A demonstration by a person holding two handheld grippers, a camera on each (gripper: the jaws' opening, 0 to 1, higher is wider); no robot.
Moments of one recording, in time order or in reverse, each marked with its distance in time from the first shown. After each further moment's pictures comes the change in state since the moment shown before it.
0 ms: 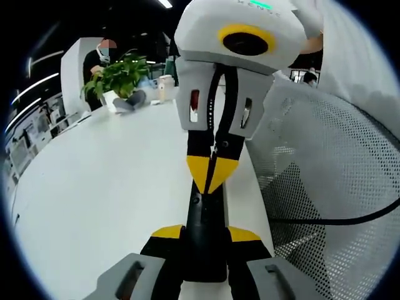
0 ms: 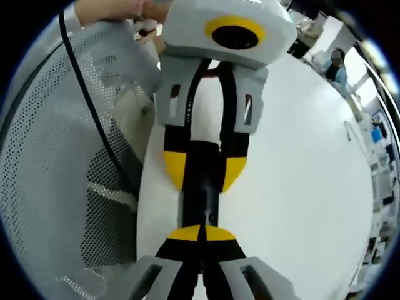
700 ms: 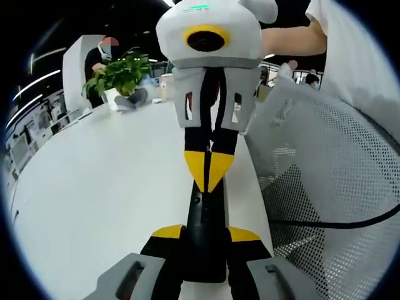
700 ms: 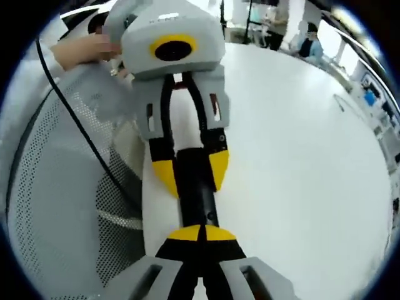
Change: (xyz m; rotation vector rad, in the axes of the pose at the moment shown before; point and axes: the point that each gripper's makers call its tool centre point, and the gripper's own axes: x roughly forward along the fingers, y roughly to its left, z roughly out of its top) left arm 0.000 0.001 0.000 -0.026 0.003 0.000; right arm -0.004 0.000 0.000 0.258 -0.198 0.076
